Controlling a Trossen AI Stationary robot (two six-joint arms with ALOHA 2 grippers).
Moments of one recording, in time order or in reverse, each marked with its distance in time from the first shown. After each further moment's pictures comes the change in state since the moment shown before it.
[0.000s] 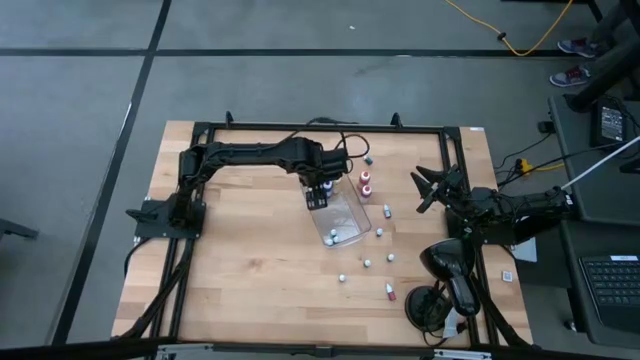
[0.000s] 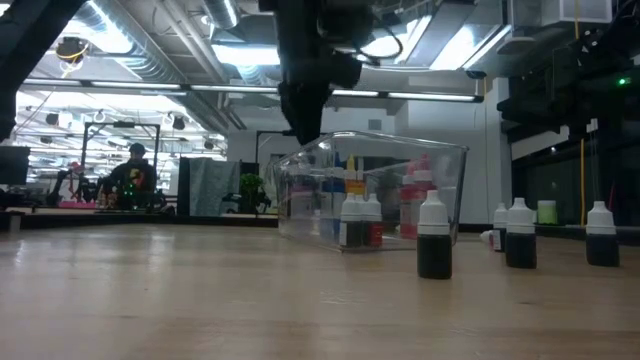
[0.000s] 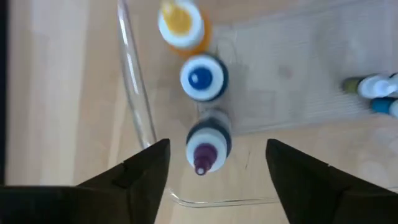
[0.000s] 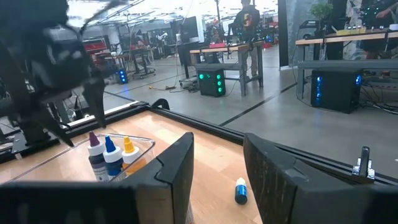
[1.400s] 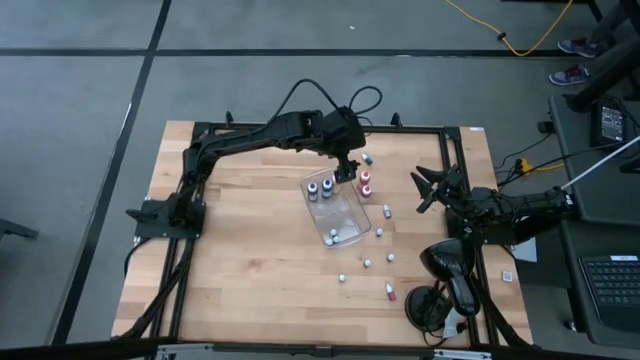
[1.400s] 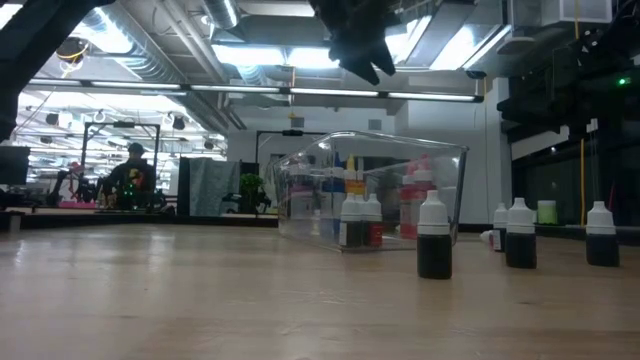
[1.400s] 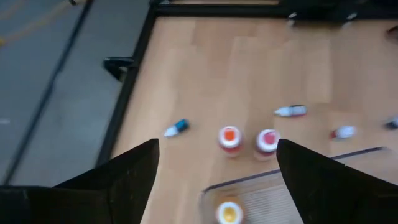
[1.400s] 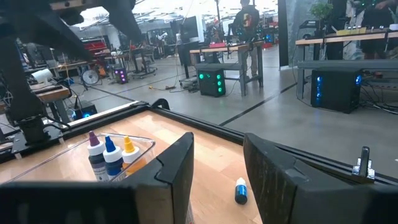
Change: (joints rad) left arm 0.057 0.035 0.322 0.259 0.036 0.152; right arm 0.000 0.000 0.000 0.000 0.000 0.000
